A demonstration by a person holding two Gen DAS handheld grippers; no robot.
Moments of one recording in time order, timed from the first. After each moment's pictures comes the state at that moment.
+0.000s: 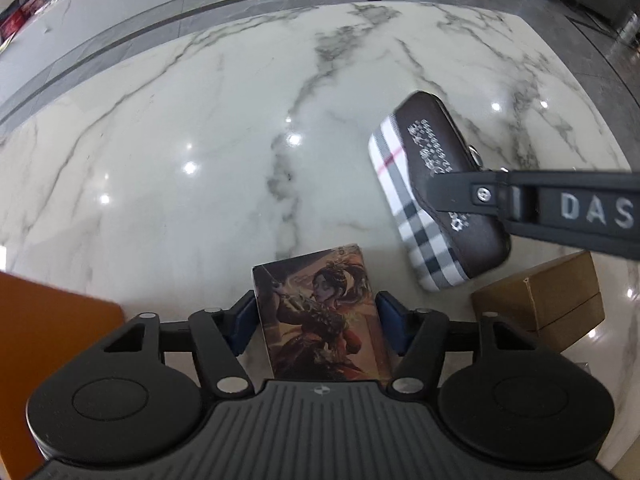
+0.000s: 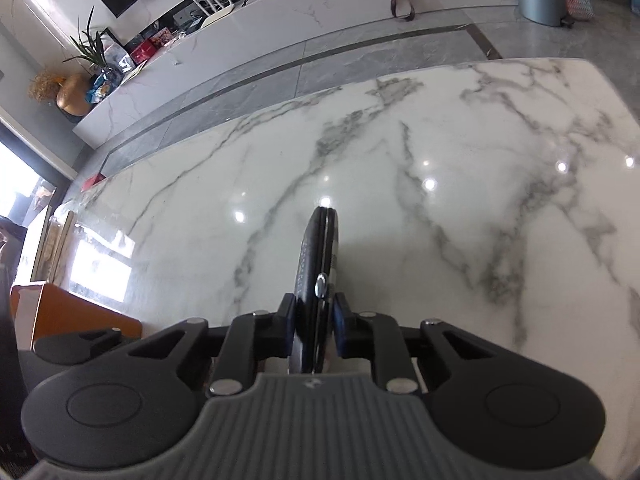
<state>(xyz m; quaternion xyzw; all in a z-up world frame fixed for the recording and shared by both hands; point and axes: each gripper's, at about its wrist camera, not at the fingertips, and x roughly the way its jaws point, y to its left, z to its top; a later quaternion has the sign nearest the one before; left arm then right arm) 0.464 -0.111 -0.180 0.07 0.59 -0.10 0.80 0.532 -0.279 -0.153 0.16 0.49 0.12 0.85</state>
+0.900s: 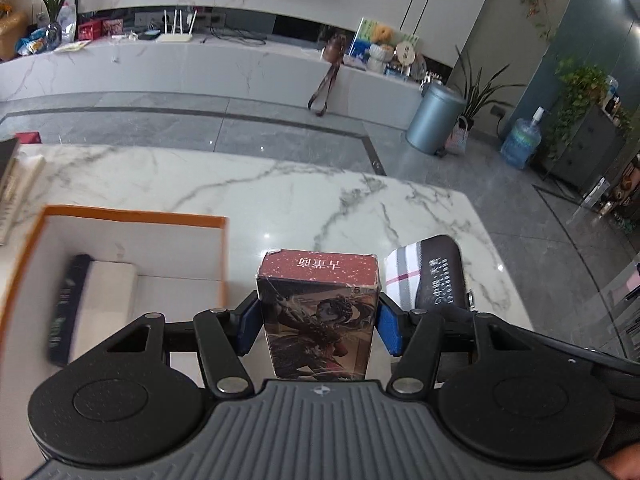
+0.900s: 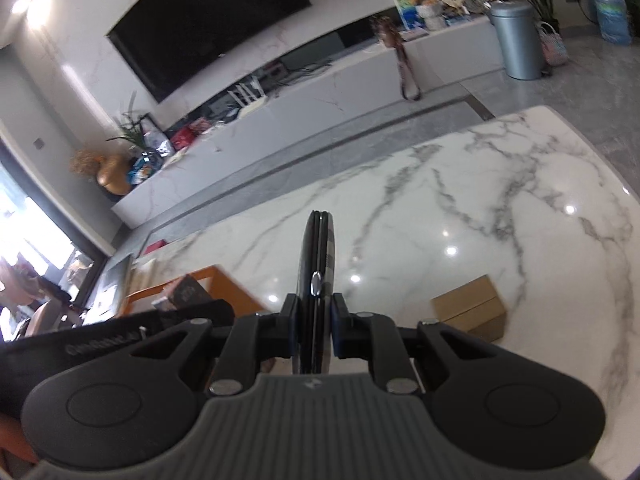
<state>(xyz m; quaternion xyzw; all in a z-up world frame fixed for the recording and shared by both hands) 0.318 -0.001 -0.020 -0.09 0.41 -0.10 0.90 0.350 -0.227 -0.039 0.22 0.36 0.13 0.90</state>
